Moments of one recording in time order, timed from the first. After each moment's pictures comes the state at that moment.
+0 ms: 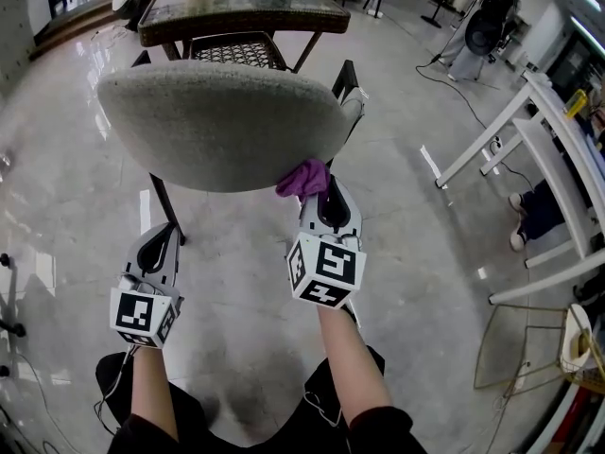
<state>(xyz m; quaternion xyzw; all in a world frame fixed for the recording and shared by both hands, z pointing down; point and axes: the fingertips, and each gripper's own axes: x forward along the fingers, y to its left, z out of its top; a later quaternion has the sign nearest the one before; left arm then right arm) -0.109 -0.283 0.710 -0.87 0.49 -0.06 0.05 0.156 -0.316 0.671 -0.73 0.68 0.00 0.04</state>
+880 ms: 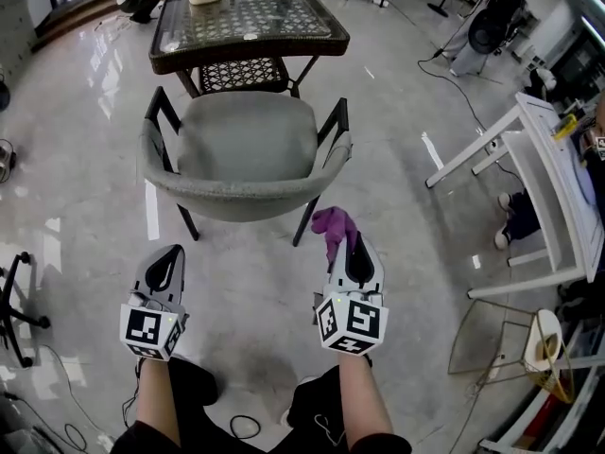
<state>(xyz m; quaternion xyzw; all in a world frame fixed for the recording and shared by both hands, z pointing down) -0.123 -0.265 0.596 -0.87 0.47 -0.10 -0.02 0.188 -0.239 0.571 -0.75 0.66 -0.06 -0.01</state>
